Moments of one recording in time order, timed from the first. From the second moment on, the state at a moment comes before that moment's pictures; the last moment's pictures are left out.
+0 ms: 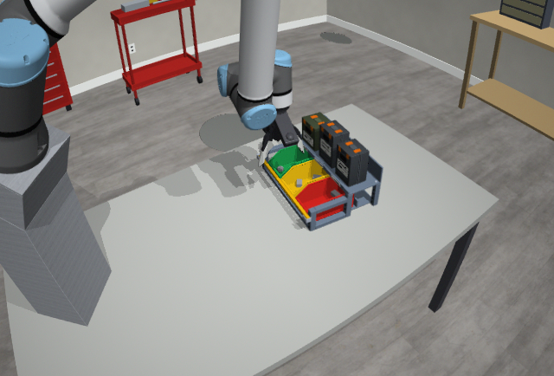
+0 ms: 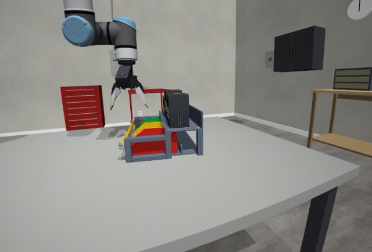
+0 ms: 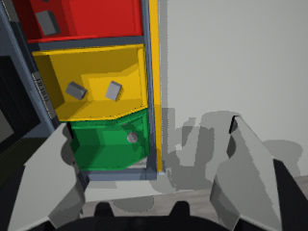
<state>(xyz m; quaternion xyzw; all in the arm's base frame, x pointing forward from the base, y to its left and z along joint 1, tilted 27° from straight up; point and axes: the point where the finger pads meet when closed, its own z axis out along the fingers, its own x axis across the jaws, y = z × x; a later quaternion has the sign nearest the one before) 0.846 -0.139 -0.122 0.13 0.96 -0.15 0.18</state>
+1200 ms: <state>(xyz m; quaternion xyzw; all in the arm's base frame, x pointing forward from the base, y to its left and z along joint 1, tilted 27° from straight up) 0.838 -0.143 -0.119 0.13 0.96 -0.15 0.18</state>
